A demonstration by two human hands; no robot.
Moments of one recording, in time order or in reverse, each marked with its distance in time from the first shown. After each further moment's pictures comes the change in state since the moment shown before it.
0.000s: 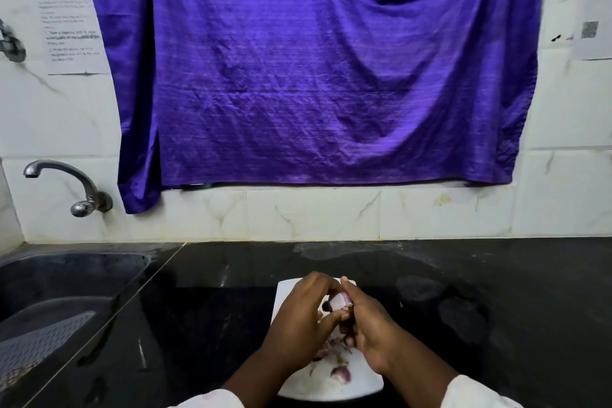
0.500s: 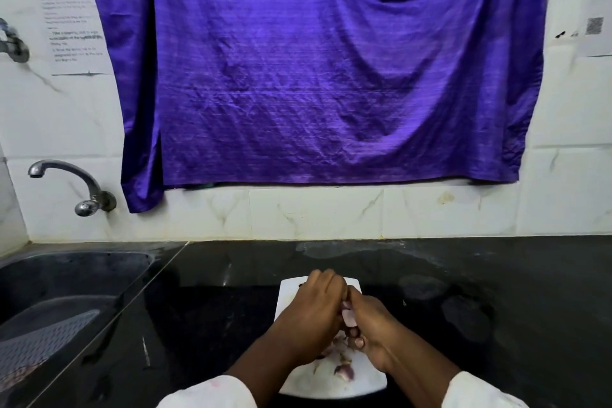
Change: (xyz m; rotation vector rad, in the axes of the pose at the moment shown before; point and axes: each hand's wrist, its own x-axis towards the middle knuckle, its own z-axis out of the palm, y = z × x) left_hand 0.010 0.002 -0.003 0.388 -0.229 0.204; right_hand 0.007 0.004 0.000 -0.121 0.080 0.007
